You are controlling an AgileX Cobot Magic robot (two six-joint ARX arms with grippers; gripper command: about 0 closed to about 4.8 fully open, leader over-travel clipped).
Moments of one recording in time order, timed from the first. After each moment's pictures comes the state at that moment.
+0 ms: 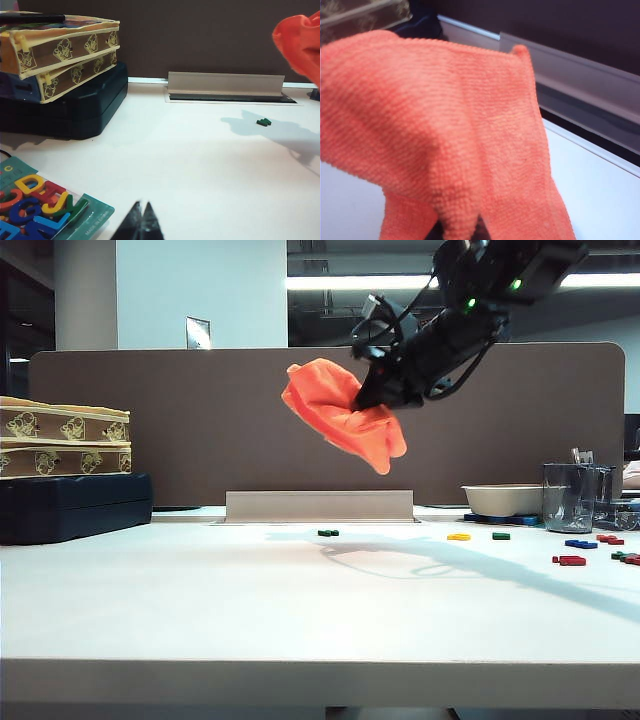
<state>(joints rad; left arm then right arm) -0.01 0.00 0.03 -0.01 0.09 -0.02 0.32 2.02 1.65 0.00 -0.43 -0.03</state>
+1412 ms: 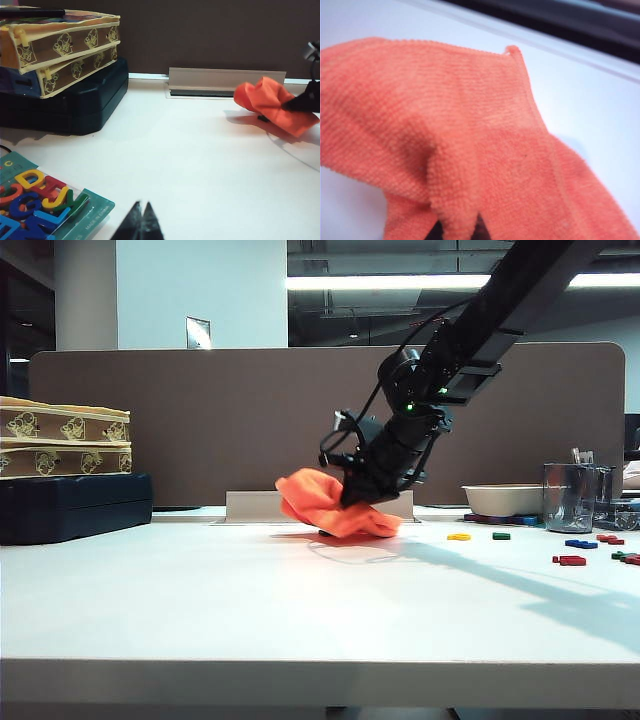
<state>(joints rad) -0.01 0.00 0.03 -0.03 0.09 -0.02 0.36 2.43 2.04 -0.23 -0.26 -0.02</state>
